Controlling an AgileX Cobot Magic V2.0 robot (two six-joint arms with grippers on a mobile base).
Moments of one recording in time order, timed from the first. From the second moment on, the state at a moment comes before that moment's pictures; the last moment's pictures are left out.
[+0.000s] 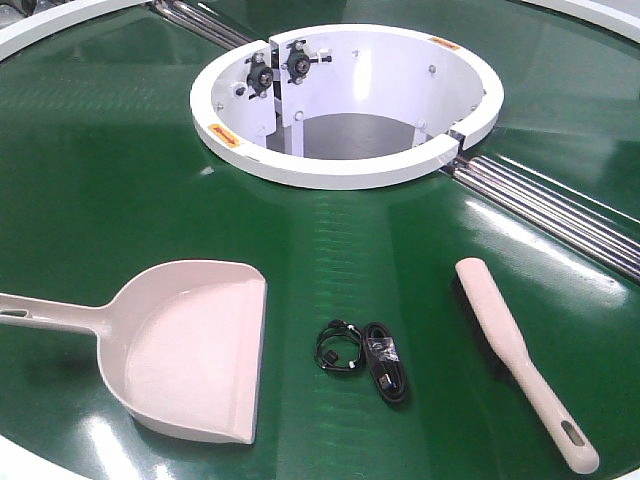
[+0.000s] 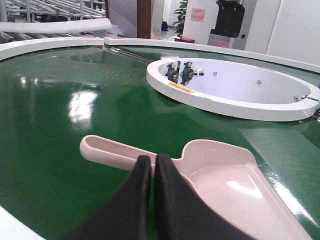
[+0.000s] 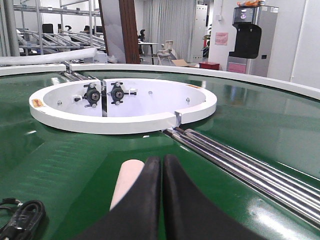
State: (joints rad) left arm -0.06 -0.01 0.03 0.02 0.13 -0.09; right arm 0.09 -0.01 0.03 0.01 0.04 -0.07
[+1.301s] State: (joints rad) left arm -0.06 0.73 -0.60 0.02 0.81 0.05; right arm 0.09 -0.01 0.03 0.01 0.04 -0.07
